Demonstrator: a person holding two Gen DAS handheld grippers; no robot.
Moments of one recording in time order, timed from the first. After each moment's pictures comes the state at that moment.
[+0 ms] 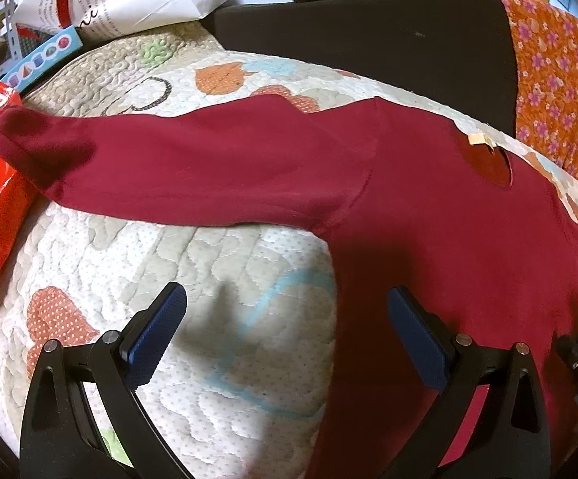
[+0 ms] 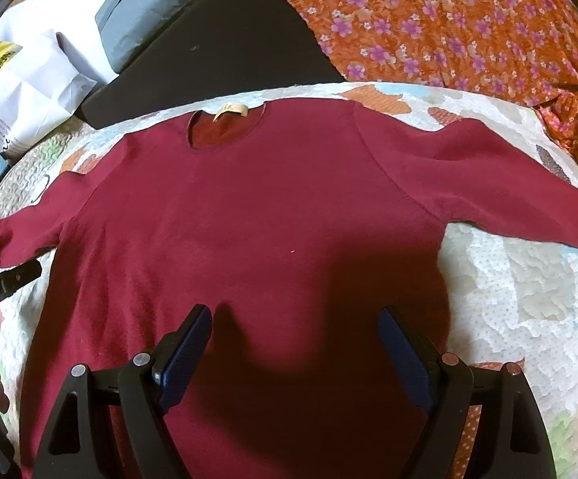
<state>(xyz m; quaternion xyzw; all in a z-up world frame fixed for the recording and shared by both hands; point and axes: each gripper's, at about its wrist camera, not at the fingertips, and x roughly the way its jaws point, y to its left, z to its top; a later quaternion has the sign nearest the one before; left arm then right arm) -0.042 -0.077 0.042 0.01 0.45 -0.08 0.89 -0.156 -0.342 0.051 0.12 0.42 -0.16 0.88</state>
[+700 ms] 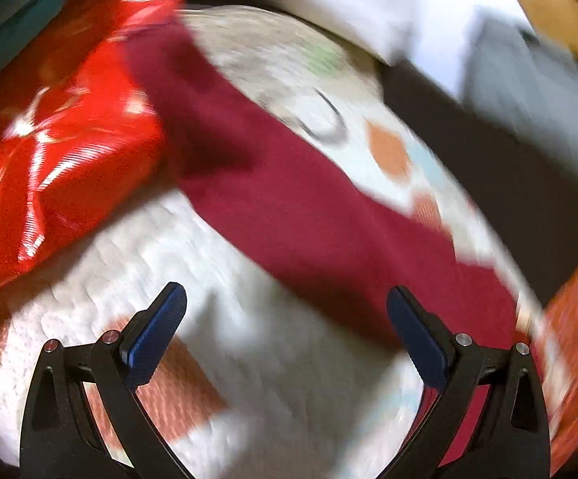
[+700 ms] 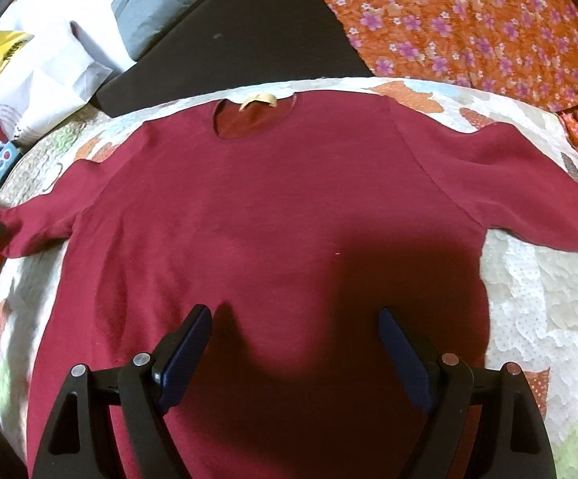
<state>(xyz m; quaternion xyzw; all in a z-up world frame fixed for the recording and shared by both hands) 0.011 0.079 0.058 -0.25 0.42 0.07 0.87 -0.138 -0.328 0.046 0.12 0.43 -0.12 0.89</state>
